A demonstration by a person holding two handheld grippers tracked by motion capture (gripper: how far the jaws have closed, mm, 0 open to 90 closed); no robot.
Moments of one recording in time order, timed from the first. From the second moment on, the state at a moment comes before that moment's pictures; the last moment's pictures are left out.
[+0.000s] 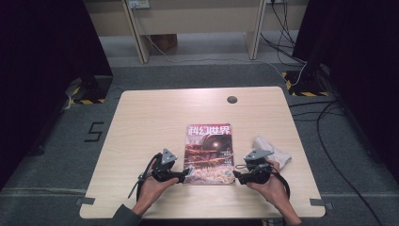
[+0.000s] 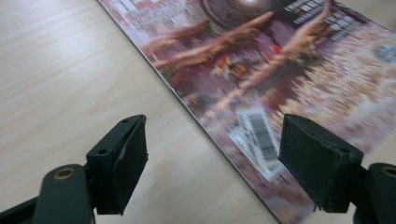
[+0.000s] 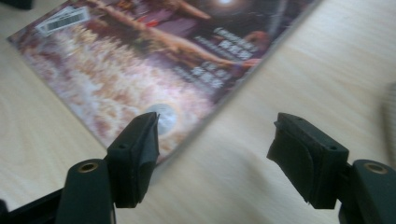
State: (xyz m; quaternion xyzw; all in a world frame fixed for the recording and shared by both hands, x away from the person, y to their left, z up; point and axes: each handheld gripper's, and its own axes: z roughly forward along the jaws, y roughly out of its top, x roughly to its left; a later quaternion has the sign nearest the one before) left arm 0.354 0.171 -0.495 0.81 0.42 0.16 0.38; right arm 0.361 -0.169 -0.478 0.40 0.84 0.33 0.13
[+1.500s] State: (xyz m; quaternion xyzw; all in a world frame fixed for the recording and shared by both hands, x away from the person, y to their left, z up) left arm 0.320 0.196 -0.502 0.81 0.41 0.14 0.39; right arm 0.402 -0.251 -0.490 0.47 0.82 0.28 0.15
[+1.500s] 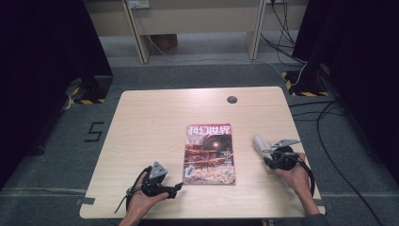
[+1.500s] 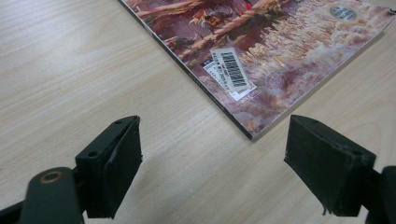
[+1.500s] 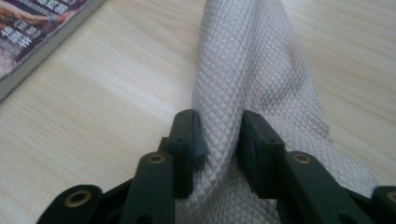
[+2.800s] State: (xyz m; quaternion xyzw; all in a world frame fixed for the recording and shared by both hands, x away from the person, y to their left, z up) left arm 0.319 0.193 -0.504 0.82 0.40 0.14 0.38; right arm 0.412 -0.213 -0.474 0.48 0.79 0.36 0.17
